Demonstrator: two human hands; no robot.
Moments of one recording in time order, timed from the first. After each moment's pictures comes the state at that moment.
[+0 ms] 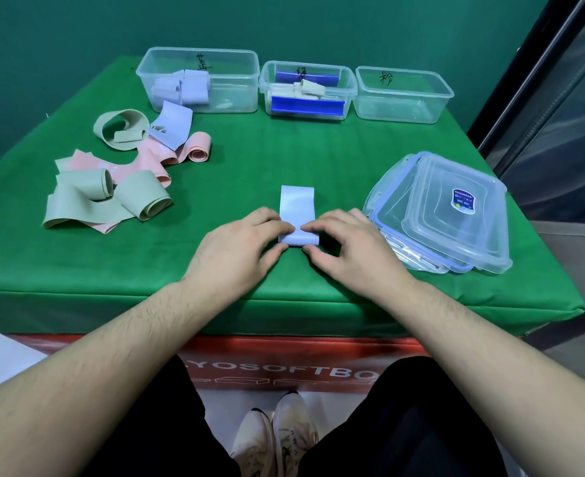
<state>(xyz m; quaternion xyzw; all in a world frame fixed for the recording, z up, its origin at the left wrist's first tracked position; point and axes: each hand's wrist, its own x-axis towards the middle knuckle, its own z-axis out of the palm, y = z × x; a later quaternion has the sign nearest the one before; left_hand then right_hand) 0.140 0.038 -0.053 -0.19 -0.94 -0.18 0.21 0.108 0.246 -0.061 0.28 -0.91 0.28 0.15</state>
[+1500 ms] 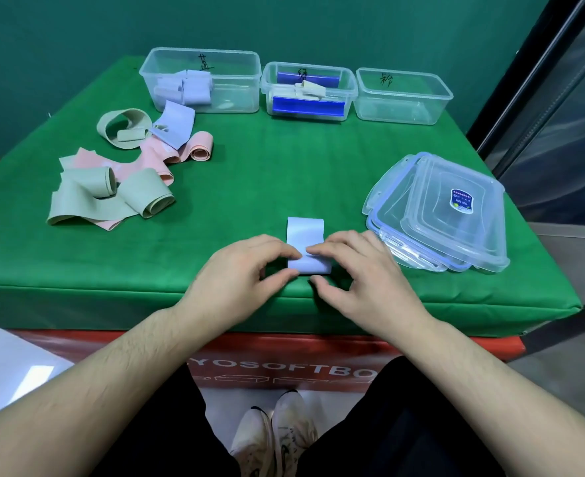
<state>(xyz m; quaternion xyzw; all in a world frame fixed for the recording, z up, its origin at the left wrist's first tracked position) 0.171 0.039 -0.059 -0.22 -0.91 -0.30 0.16 0.157 0.258 -0.060 0.30 -0.90 0.26 0.19</state>
